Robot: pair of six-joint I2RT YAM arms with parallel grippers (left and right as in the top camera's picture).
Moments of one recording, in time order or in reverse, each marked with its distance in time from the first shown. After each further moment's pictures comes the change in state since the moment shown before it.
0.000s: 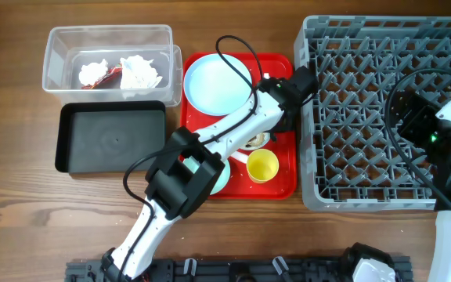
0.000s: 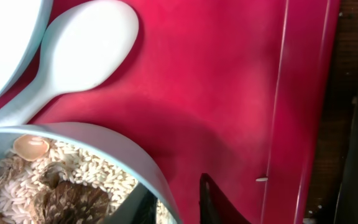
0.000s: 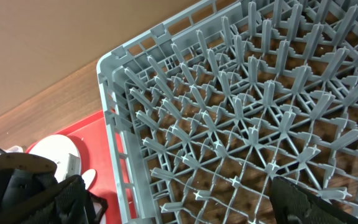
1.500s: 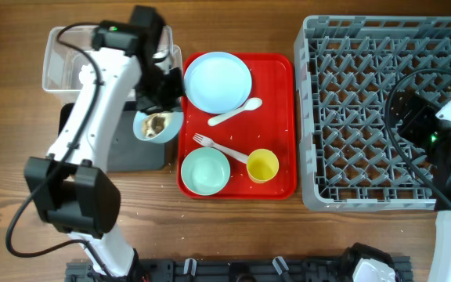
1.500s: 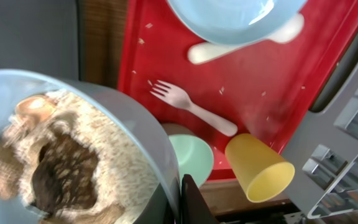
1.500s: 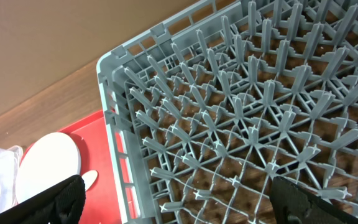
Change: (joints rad) left arm 0.610 -0.433 -0.130 -0.459 0.454 0.350; right arm 0.000 0.000 0.000 -0.002 0.000 0.000
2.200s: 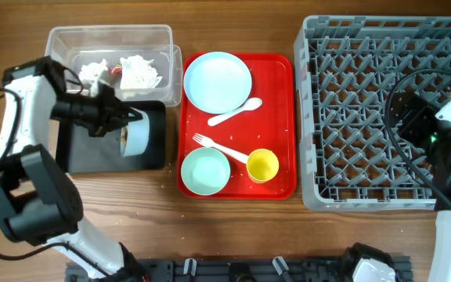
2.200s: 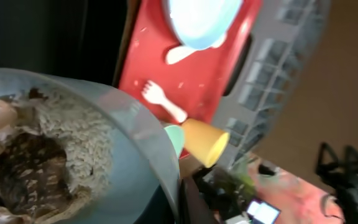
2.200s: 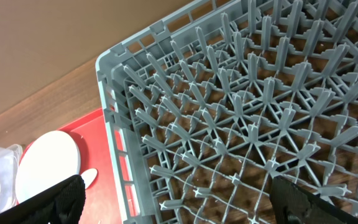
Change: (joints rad) left arm 0.517 -0.002 -0.322 0.046 0.573 0.474; right arm 0.000 0.000 0.000 -0.008 0.000 0.000
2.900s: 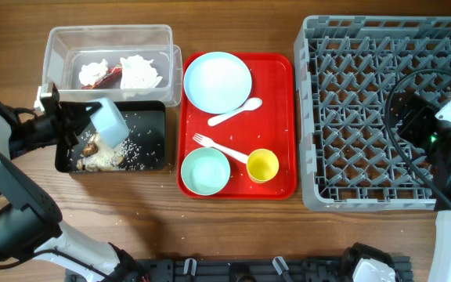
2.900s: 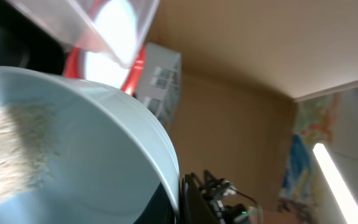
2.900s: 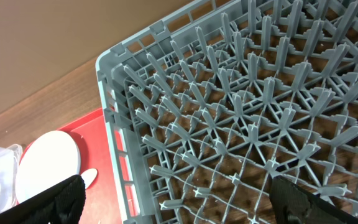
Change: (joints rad) left arm 0.316 0.000 -0.140 -0.001 0.484 0.069; right arm 0.000 0.000 0.000 0.000 0.000 0.000
